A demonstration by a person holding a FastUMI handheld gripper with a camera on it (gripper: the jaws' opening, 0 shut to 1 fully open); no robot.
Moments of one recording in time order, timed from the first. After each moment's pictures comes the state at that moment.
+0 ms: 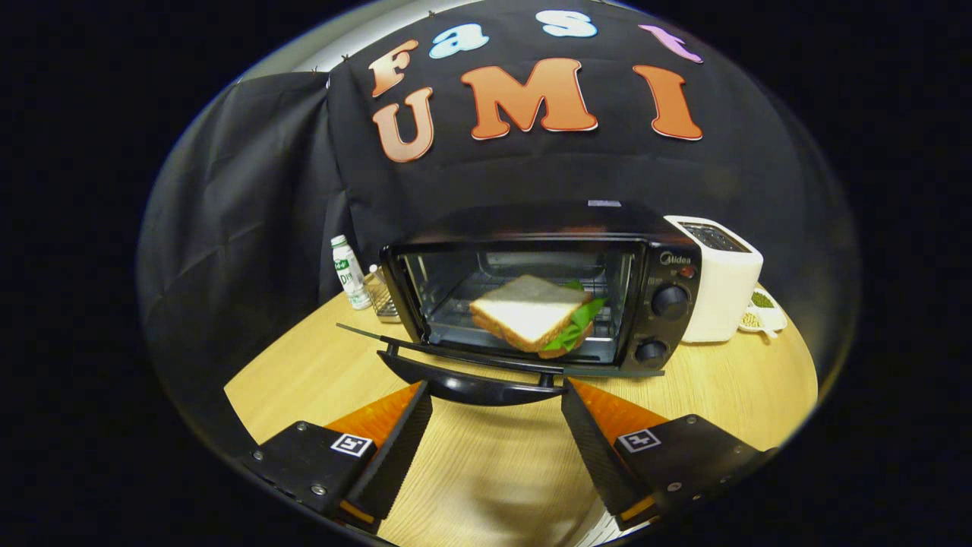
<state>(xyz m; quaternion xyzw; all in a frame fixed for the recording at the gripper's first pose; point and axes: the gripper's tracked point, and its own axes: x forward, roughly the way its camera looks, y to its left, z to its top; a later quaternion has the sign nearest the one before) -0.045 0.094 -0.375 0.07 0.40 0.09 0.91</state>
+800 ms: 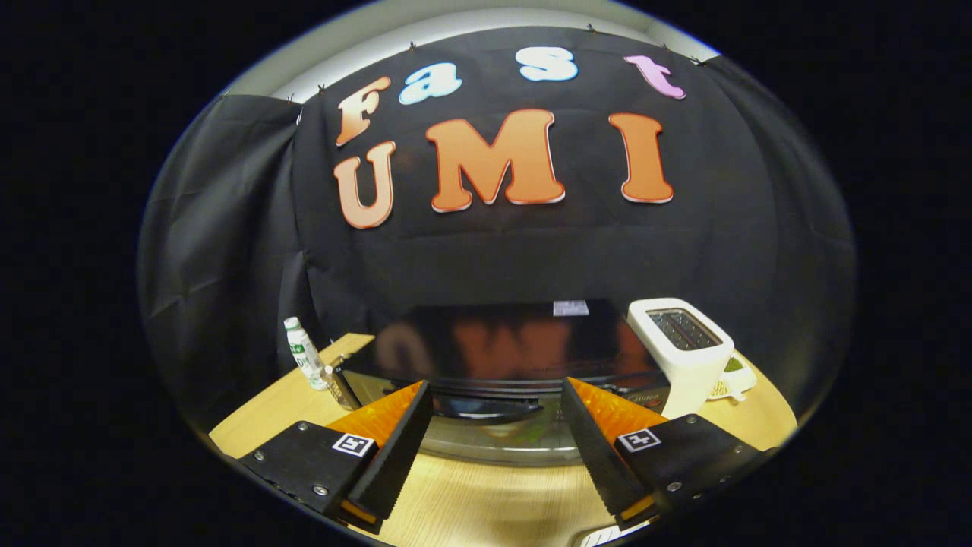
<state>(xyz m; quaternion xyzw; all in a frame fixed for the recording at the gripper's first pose) 0.059 0.065 -0.290 0.05 0.26 0.01 0.97</state>
